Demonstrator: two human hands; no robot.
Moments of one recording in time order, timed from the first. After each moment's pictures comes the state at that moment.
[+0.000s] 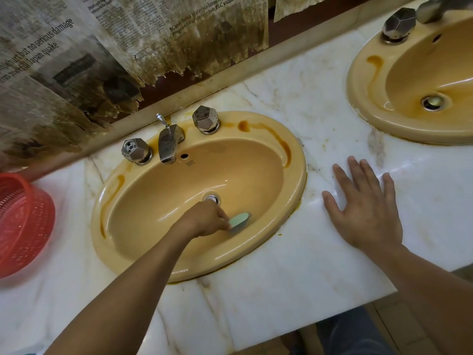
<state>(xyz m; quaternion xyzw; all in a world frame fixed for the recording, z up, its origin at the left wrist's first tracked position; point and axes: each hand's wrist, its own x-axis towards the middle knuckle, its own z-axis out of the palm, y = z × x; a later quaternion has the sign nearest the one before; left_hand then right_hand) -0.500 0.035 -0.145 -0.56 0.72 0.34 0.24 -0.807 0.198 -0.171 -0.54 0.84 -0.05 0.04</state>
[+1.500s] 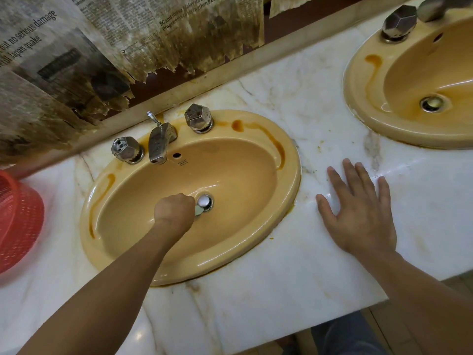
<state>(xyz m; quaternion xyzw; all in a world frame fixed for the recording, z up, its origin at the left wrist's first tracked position) -0.479 0.016 -0.157 -0.53 0.76 -0.04 0.37 -0.807 0.198 -0.170 -0.54 0.84 -0.05 0.04</state>
